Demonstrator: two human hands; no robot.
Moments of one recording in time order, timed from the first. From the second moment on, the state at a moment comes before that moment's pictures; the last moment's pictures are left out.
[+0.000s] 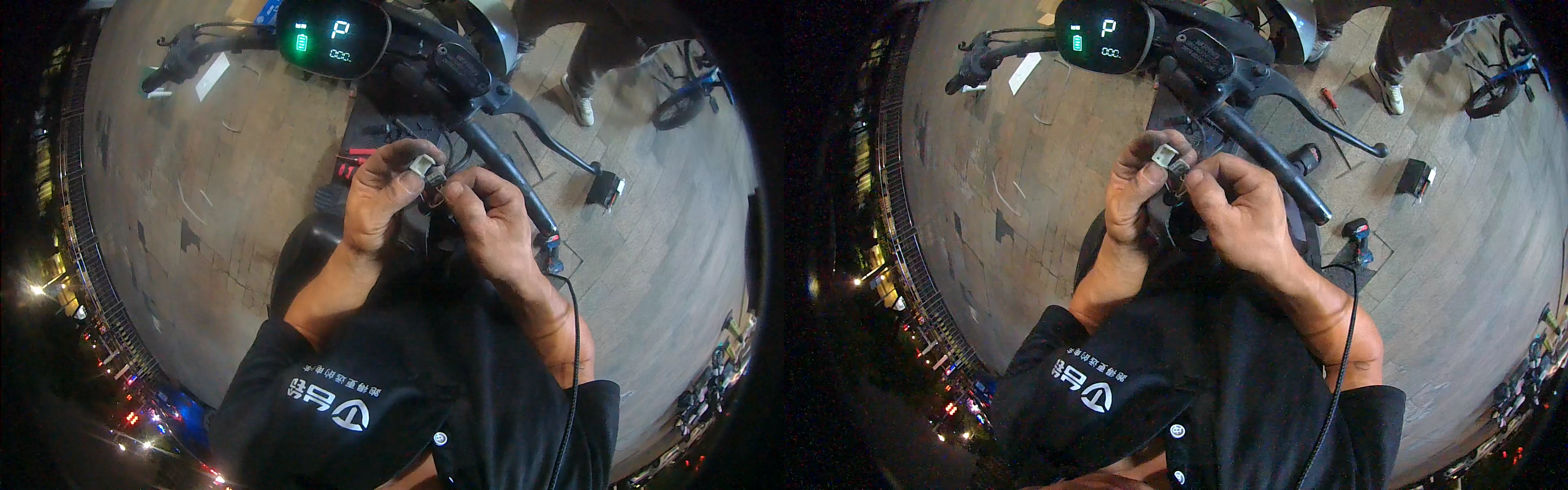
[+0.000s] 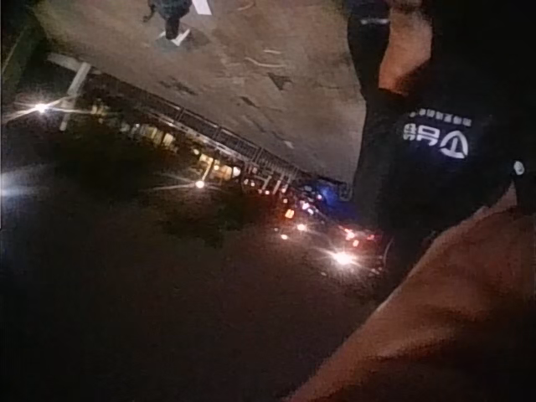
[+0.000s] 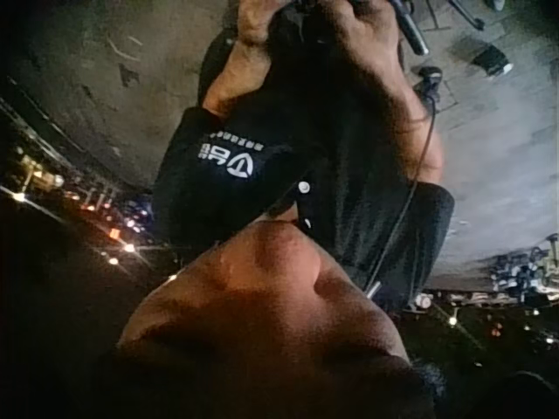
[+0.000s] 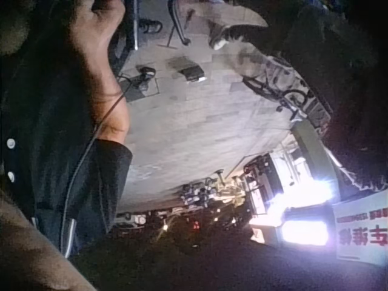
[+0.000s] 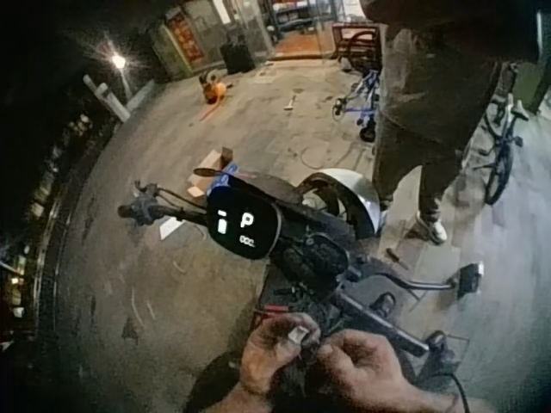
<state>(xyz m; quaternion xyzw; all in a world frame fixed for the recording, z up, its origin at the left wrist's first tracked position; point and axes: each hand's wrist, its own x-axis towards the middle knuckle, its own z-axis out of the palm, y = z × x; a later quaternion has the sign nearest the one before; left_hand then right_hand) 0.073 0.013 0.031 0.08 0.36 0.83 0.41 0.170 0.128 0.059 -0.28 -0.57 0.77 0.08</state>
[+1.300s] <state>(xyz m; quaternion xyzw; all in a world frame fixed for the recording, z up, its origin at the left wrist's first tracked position) 0.053 0.006 0.030 0.22 0.39 0.78 0.43 0.173 0.144 0.059 -0.20 -0.46 0.87 -0.01</state>
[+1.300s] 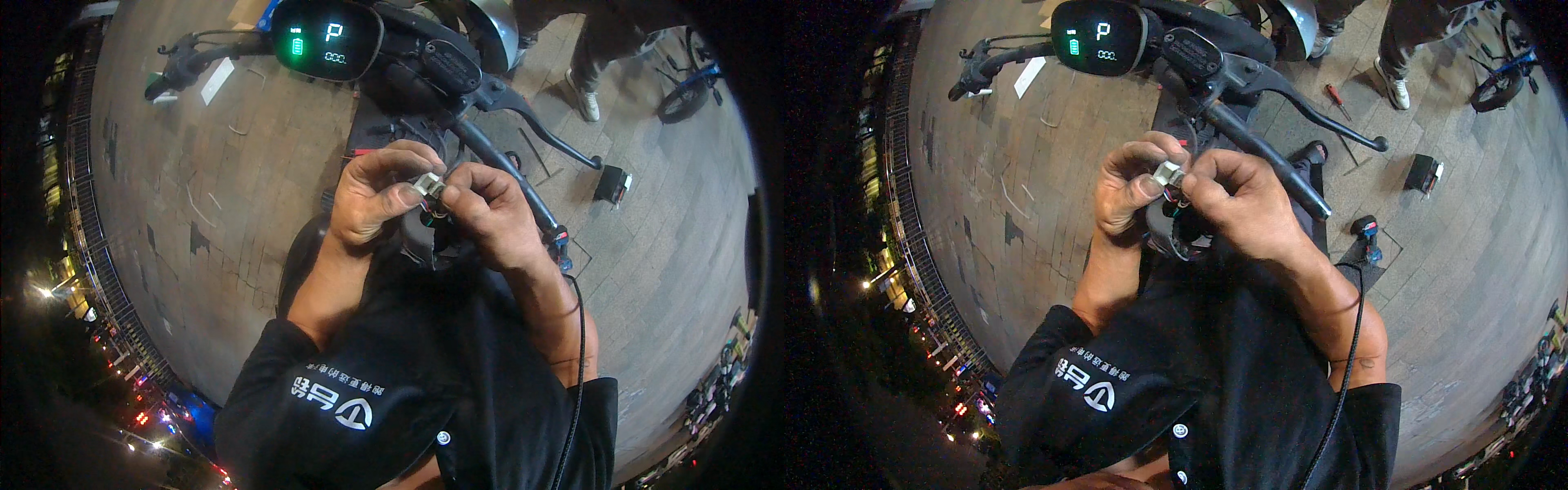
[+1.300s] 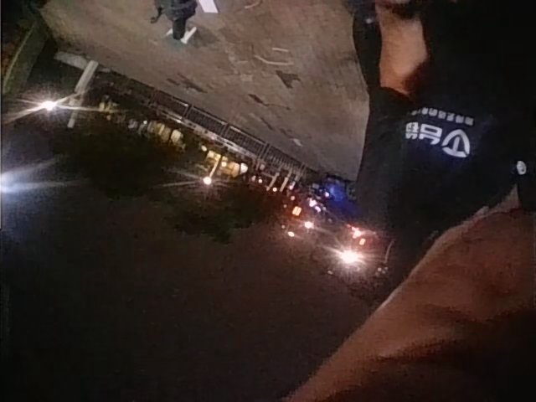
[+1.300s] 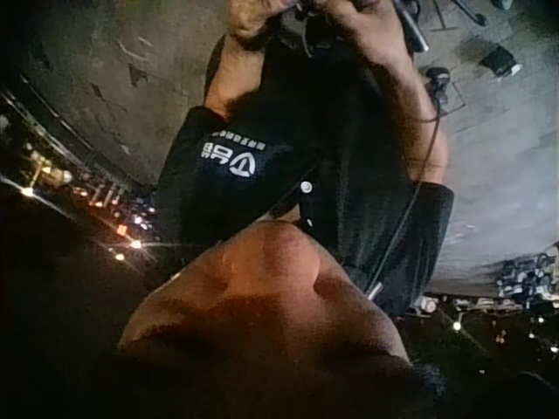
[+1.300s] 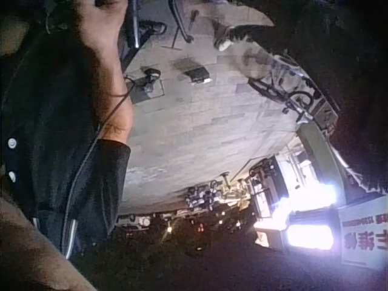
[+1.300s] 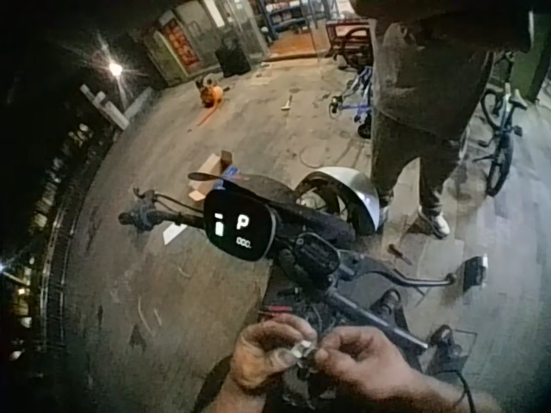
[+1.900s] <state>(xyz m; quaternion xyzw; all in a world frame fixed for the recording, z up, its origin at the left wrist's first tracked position) 0.043 0.005 0.046 0.27 0.47 0.73 0.41 0.169 0.142 0.061 -0.23 -0.48 0.85 -0.01</state>
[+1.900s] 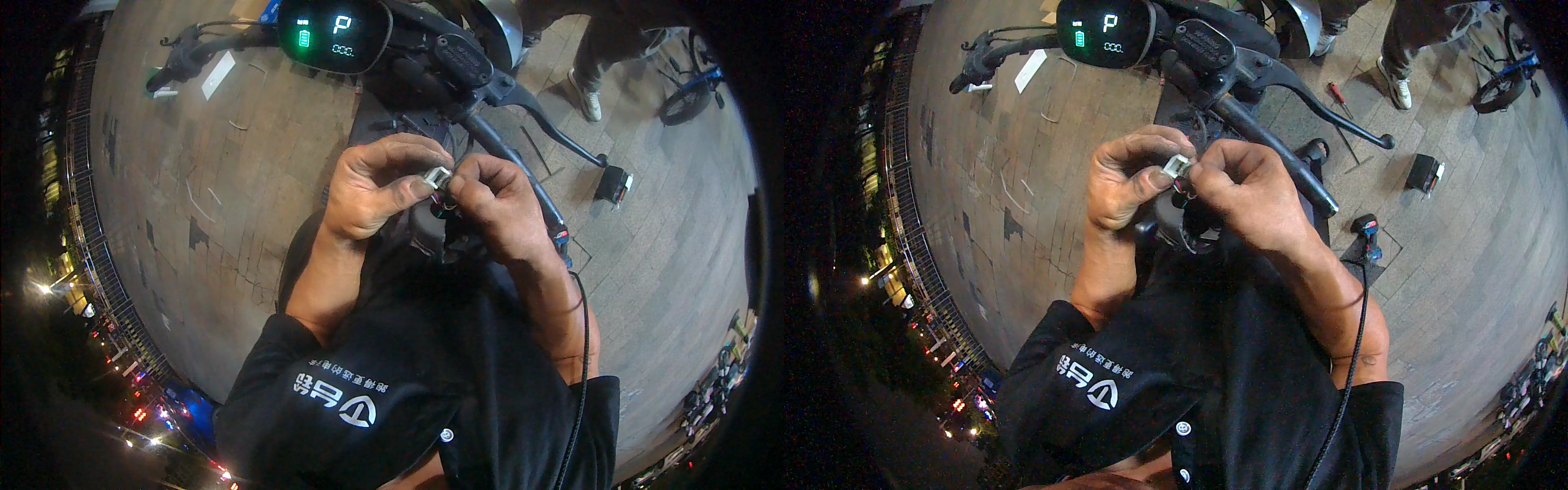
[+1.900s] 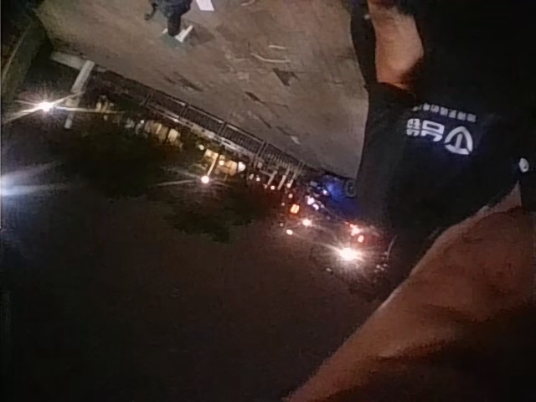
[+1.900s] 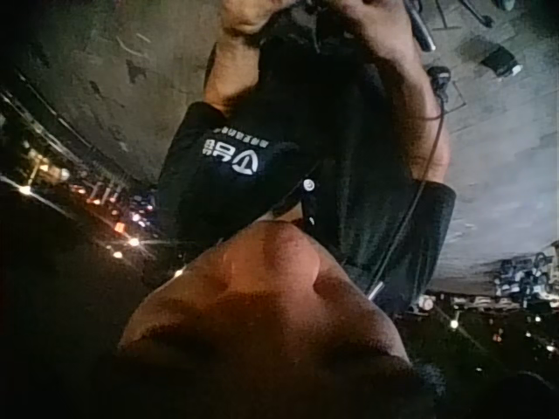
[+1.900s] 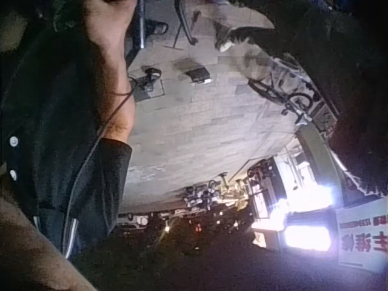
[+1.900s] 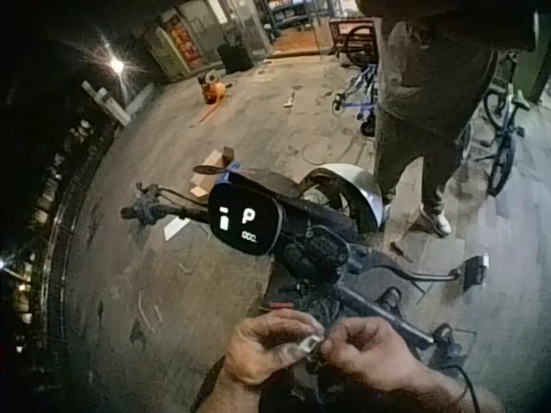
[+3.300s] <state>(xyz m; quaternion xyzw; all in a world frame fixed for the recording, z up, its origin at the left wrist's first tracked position) 0.034 0.002 0.050 0.27 0.53 0.68 0.43 0.165 0.142 0.062 -0.24 -0.48 0.84 0.00</state>
